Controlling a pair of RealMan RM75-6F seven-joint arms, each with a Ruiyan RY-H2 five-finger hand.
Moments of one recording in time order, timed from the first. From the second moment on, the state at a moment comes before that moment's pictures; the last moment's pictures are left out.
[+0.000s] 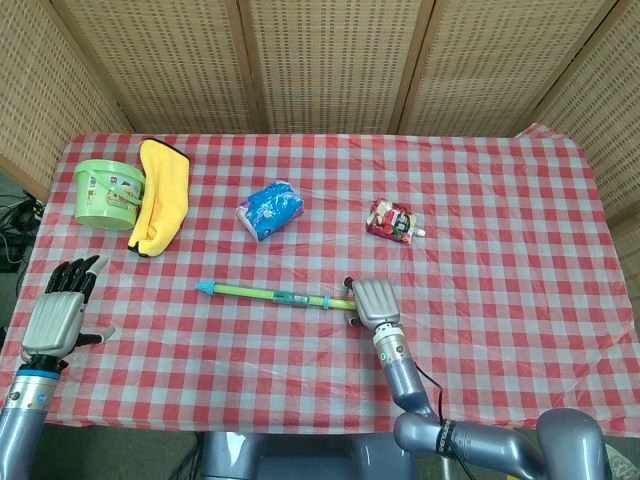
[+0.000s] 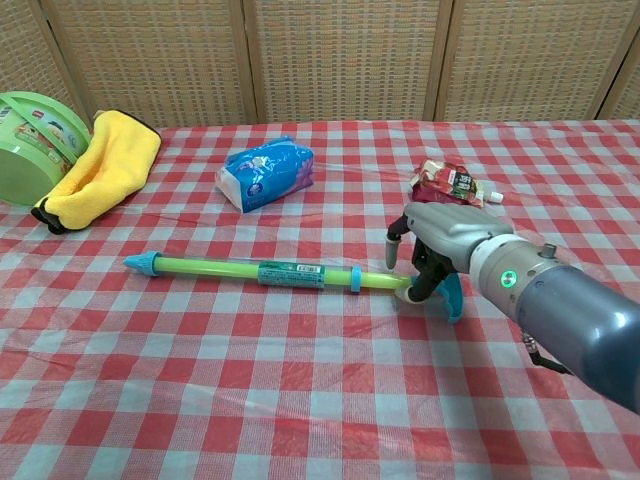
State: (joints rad) left arm -0.26 -1.23 -0.07 -1.63 1.33 1.30 0.18; right arm 0.69 -1.91 0.31 -1.36 -0.87 1.07 -0.66
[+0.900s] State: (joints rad) left arm -0.26 -1.23 -0.07 -1.65 1.34 1.30 0.20; right arm 0.69 -1.86 0.29 -1.36 -0.88 1.09 -0.59
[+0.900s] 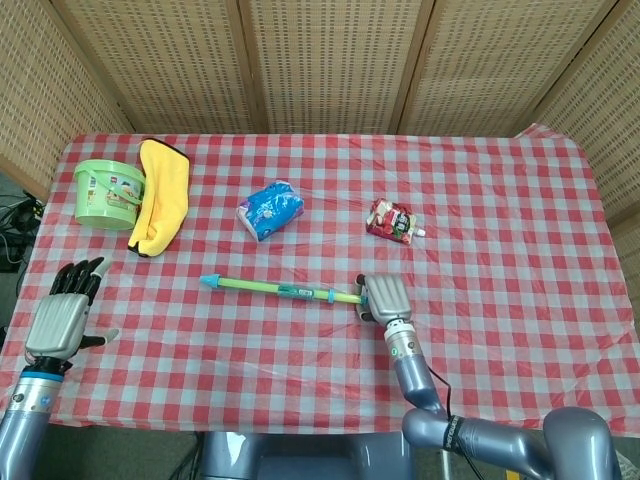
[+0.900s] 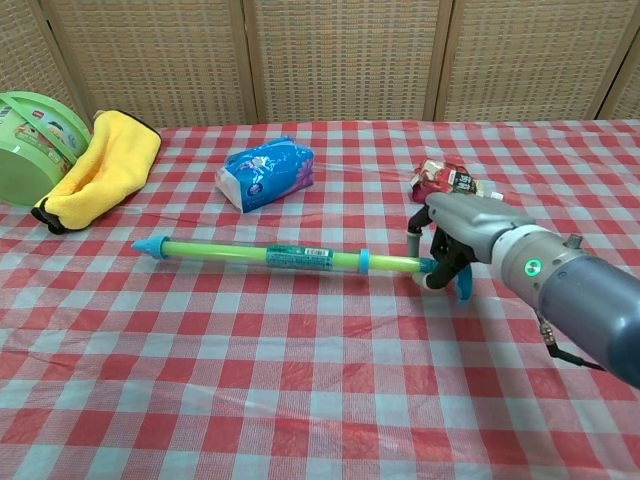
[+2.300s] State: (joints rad) left arm -0.68 -1.40 -0.28 -1.66 0.90 1.00 0.46; right arm 0.72 -1.67 0.31 -1.67 -0.83 1.23 -0.70
